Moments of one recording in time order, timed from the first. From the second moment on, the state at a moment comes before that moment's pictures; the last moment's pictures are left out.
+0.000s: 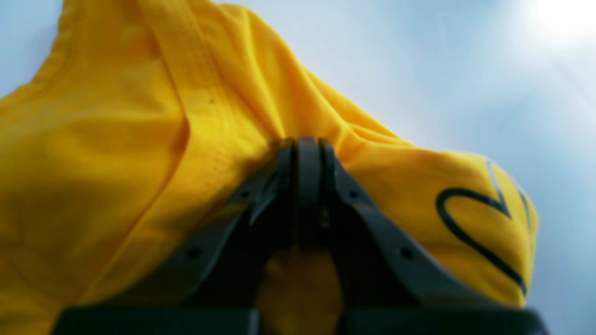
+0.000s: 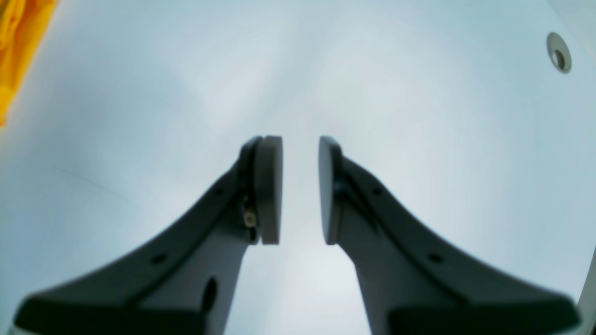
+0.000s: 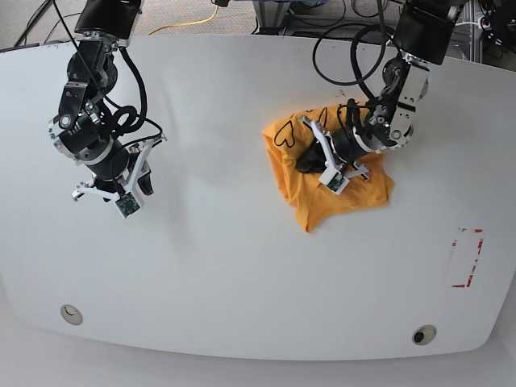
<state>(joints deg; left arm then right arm) -2.6 -18.5 17.9 78.8 -22.2 -29.1 24.8 -1.5 12.5 15.5 113.0 14.3 40.6 -64.2</state>
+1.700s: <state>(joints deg) 7.8 -20.2 -4.4 89.3 -23.7 -31.8 41.6 -2.4 12.3 15.5 113.0 14.4 40.6 -64.4</state>
